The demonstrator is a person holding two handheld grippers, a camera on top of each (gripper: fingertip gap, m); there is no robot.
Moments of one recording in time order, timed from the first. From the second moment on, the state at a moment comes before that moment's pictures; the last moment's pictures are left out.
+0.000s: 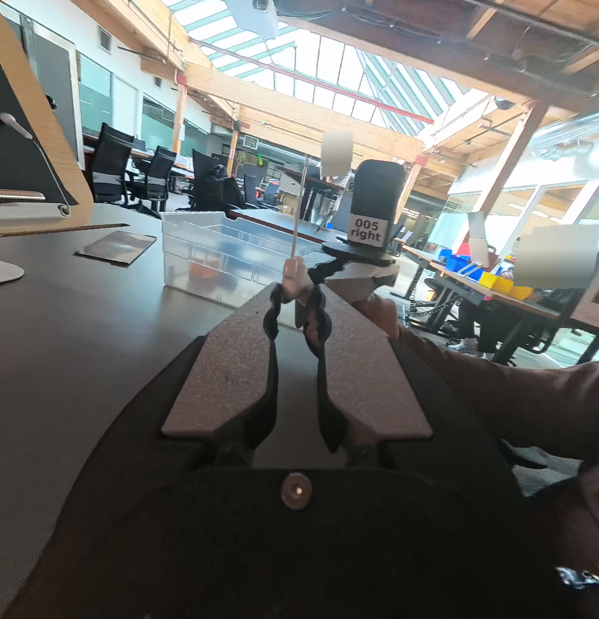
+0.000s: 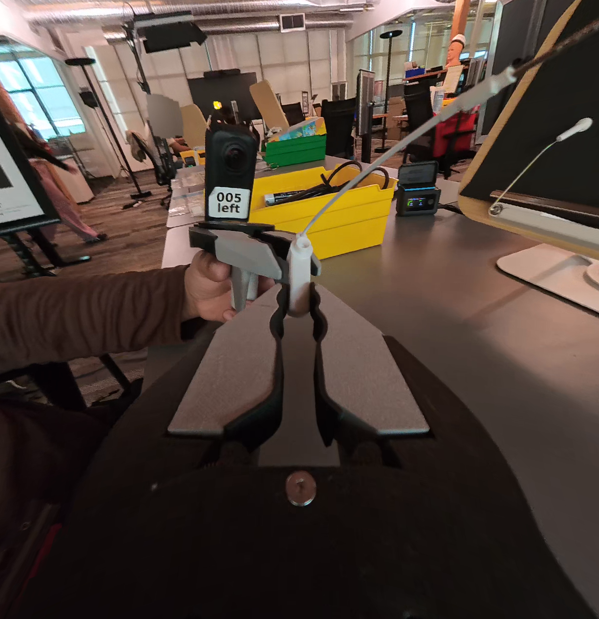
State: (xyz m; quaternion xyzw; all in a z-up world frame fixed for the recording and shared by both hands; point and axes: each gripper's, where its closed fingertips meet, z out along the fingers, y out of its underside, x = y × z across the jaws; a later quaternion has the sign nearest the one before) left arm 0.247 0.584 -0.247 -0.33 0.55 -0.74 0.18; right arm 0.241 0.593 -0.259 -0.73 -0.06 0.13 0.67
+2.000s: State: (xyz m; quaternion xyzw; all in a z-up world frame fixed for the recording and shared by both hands) left arm 0.273 0.600 -0.263 -0.12 0.64 -0.20 0.73; right arm 0.257 0.600 -0.264 -0.73 -0.01 0.12 0.67
